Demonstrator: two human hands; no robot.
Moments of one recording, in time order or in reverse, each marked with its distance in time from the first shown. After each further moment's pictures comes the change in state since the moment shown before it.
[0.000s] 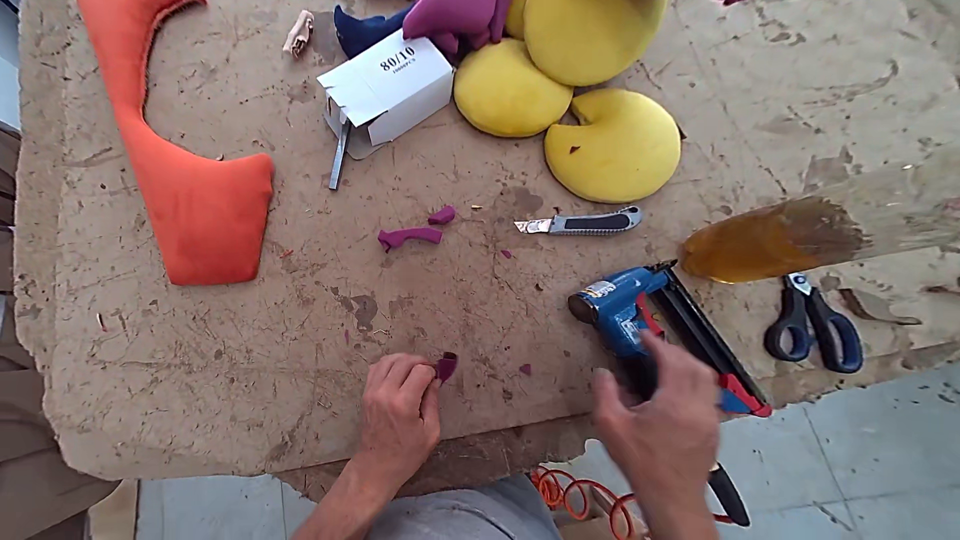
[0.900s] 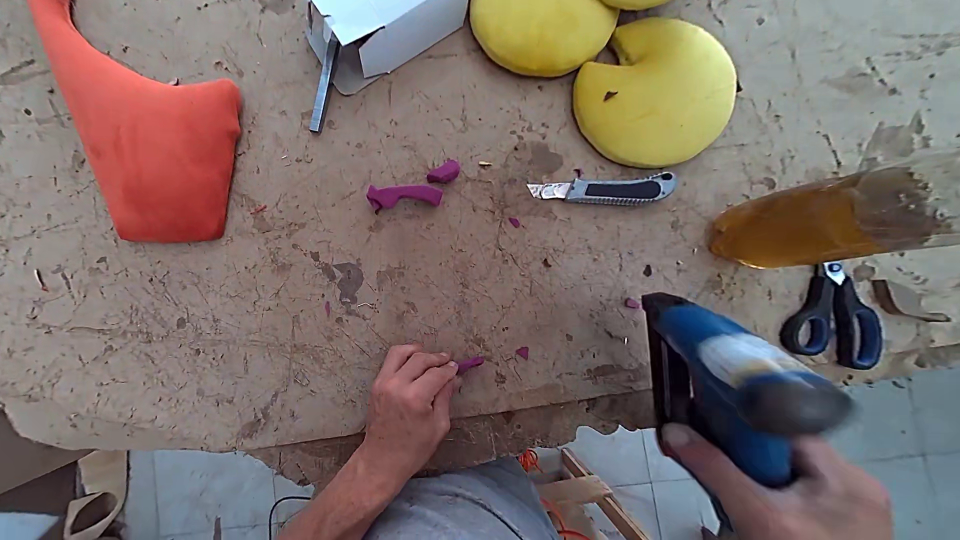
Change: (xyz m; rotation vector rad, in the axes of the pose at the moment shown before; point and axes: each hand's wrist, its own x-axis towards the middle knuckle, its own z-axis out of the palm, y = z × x) left_hand -0.017 0.014 0.033 -0.087 -0.019 -0.044; right_hand -0.016 0.027 -0.082 0.252 -0.261 0.223
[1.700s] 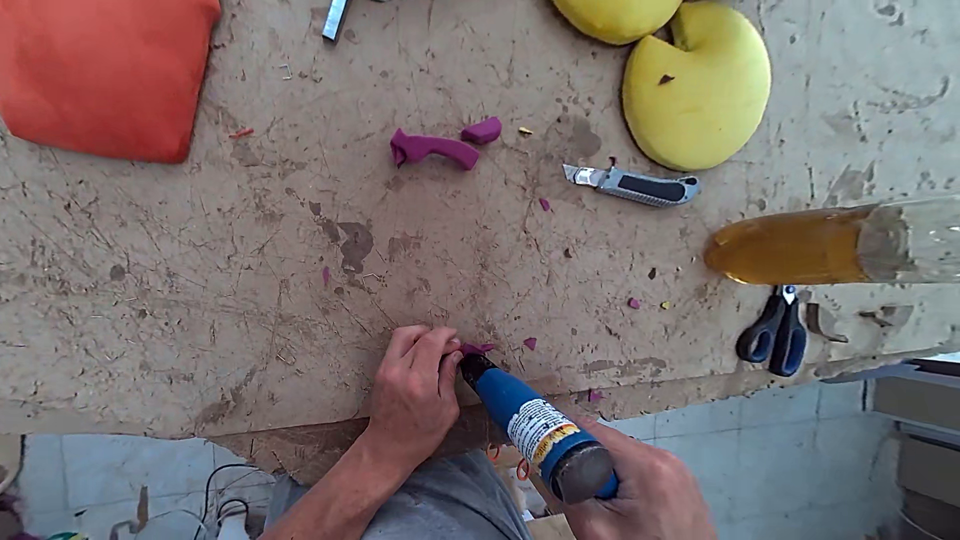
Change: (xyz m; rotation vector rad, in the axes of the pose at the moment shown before) left_hand -0.004 0.001 0.014 -0.154 0.147 -0.166; right_hand -0.021 -0.080 0.057 -0.381 -0.408 -0.303
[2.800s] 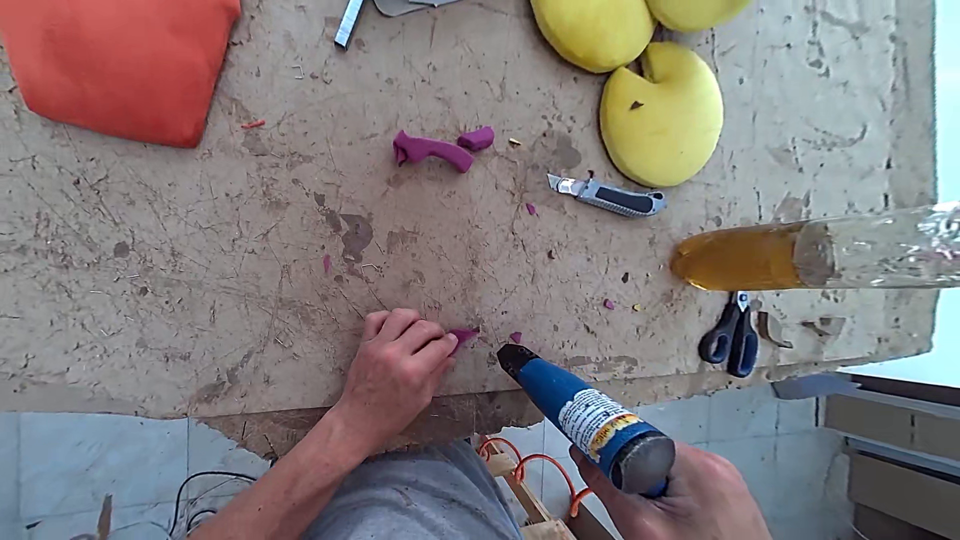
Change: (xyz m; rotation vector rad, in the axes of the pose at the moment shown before) left_hand 0.008 -0.021 -0.019 0.134 -0.170 0.313; right_hand -0.019 0.017 -0.032 -0.041 0.030 0.071
